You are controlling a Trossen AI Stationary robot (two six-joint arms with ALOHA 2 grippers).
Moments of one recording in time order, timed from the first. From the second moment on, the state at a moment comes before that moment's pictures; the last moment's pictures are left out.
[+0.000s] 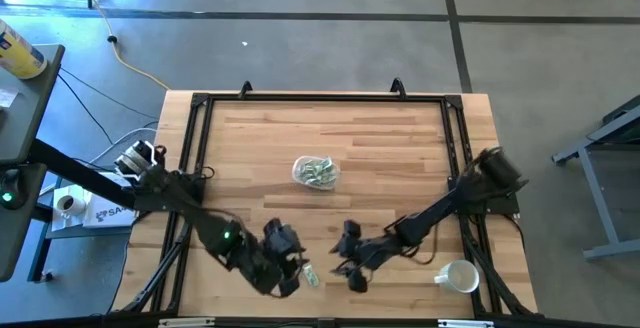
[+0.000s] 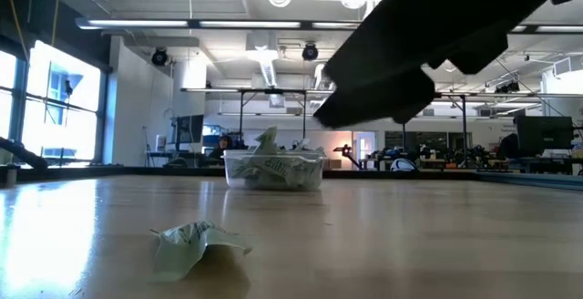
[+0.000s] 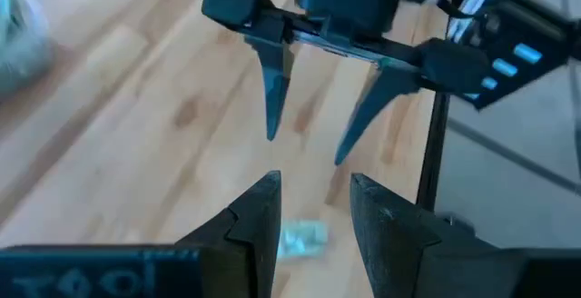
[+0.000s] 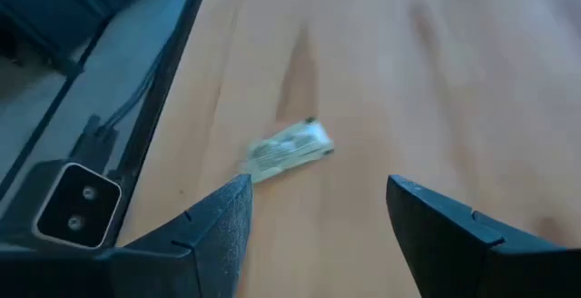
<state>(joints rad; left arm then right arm) -0.67 1.68 1.34 -0.52 -0.56 -0.97 0.55 1.87 0.98 0.30 0.25 0.49</state>
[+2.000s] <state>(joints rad) -0.80 1.61 1.34 -1.19 -0.57 -1.08 0.57 2.50 2.08 -0.97 0.45 0.93</state>
